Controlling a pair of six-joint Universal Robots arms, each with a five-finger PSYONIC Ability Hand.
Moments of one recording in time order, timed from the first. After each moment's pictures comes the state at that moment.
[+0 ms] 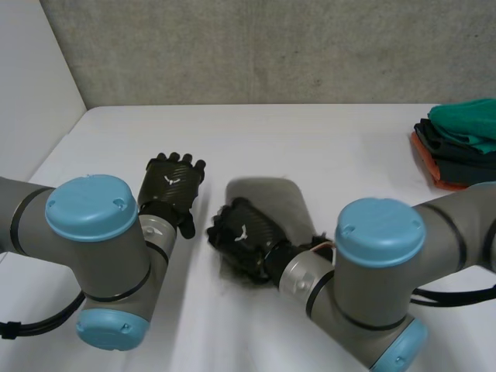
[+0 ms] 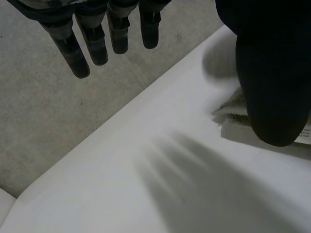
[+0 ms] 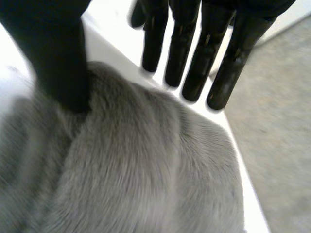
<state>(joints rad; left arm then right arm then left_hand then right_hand) 4.10 -2.03 -1.60 3.46 -1.80 3.48 2.30 -1.04 1.54 -0.24 1.24 2.33 0.19 0.20 0.21 0.20 0.05 0.54 0.74 0.77 0.77 0.60</state>
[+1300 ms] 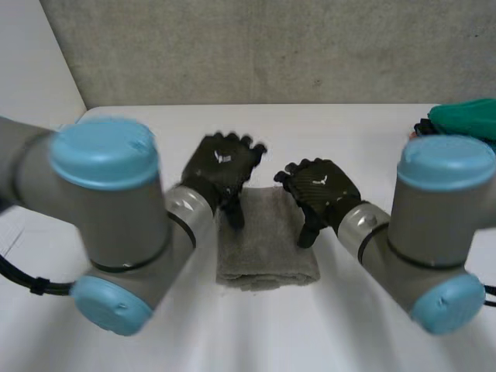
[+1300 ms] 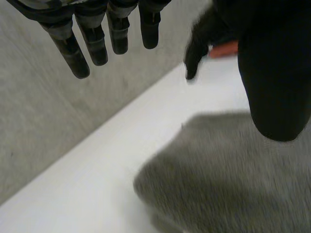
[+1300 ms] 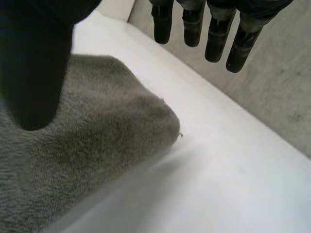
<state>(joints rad) 4.00 -2.02 -1.32 3.16 -1.62 3.40 2.12 -1.12 1.47 -0.05 1.42 2.82 0.19 0.20 0.21 0.20 0.05 0.16 0.21 0.21 0.23 0.06</state>
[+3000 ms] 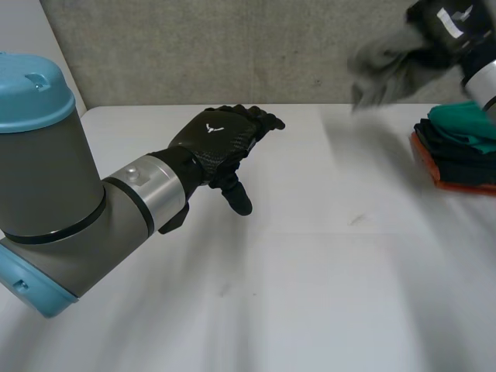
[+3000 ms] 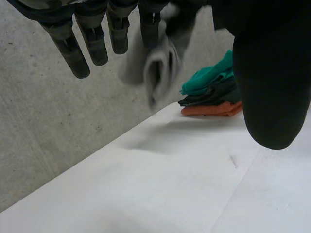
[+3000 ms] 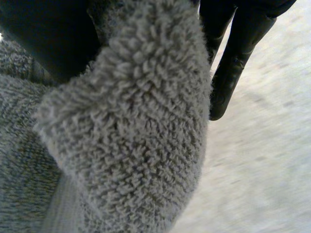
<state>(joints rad) 4.10 -1.86 -1.33 3.05 -1.32 3.25 1.60 -0.86 0.83 -0.44 0.98 2.99 0.19 0.20 0.21 0.20 0.05 0.93 1.17 1.14 1.19 0.92</state>
